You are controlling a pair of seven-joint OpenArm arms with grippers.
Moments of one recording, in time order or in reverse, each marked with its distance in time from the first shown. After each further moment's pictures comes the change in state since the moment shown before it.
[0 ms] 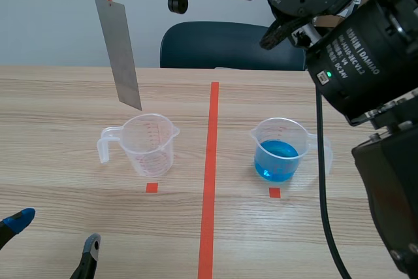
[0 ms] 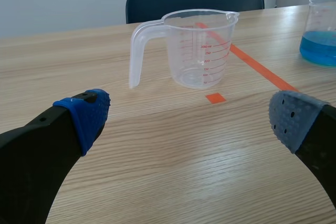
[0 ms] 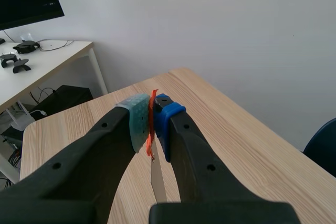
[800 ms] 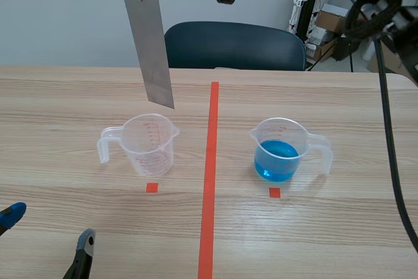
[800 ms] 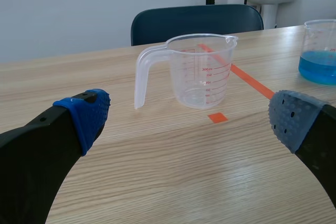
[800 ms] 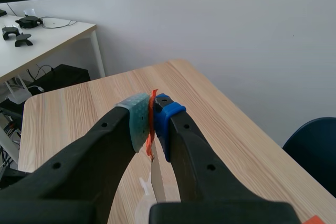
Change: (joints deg) left arm 0.0 0.0 0.0 0.0 0.0 0.4 -4.9; right arm 0.0 14.6 0.0 9.8 9.5 0.2 -2.0
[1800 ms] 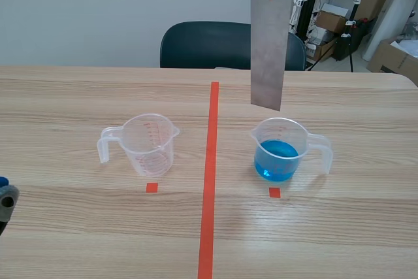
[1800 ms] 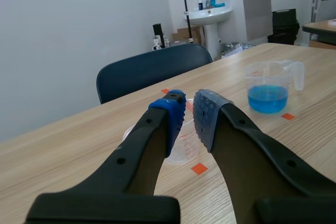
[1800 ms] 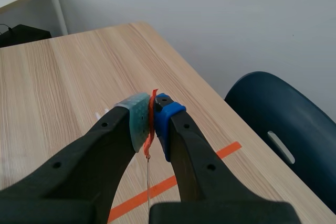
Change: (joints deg) left arm 17.8 -20.0 0.0 31.5 -7.0 0.0 6.0; right arm 0.0 41.4 0.0 2.3 17.9 0.0 16.7
